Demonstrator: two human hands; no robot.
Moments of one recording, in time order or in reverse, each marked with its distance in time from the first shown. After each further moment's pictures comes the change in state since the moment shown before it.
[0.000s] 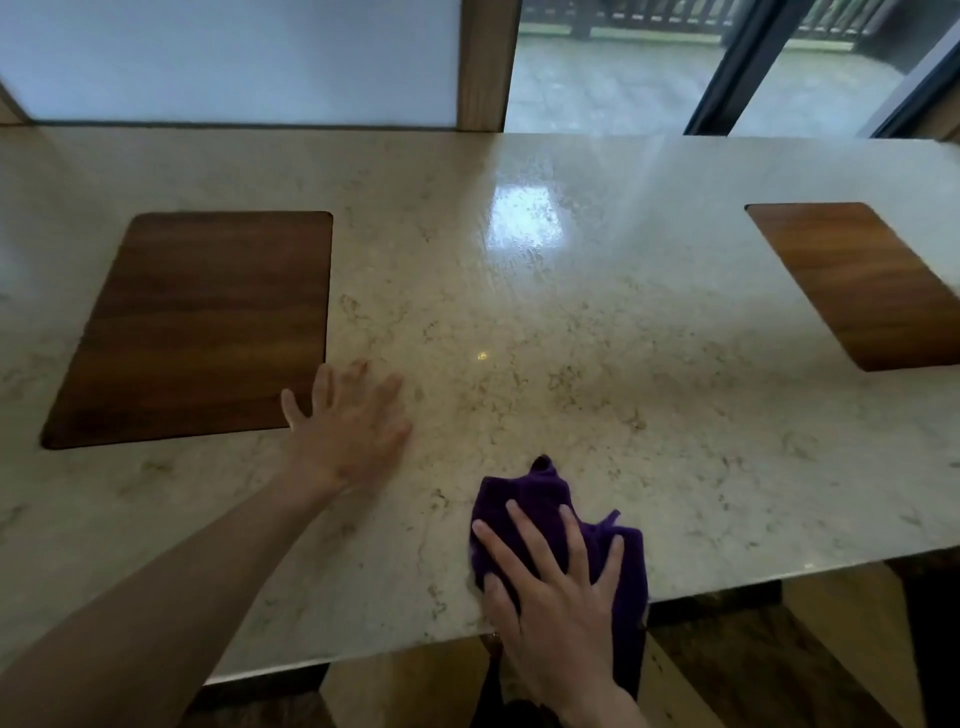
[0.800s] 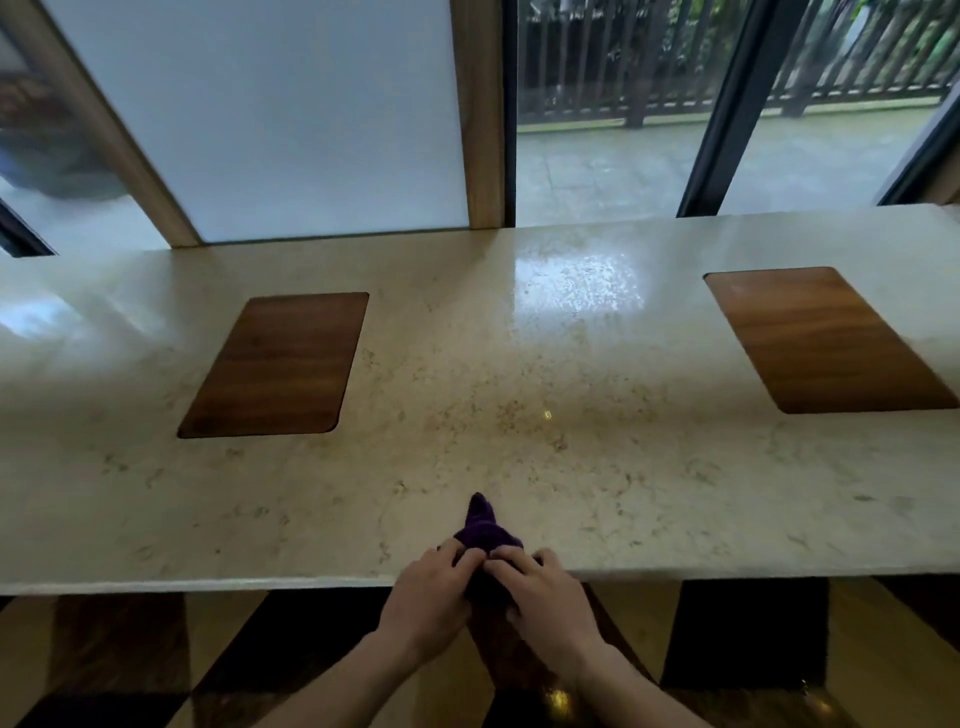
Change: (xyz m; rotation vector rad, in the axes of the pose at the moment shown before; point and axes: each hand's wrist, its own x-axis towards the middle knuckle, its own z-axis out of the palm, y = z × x) left_hand -0.212 0.197 0.024 -0.064 0.056 0.204; right_hand -0.042 0.111 -0.063 0.192 -0.125 -0.423
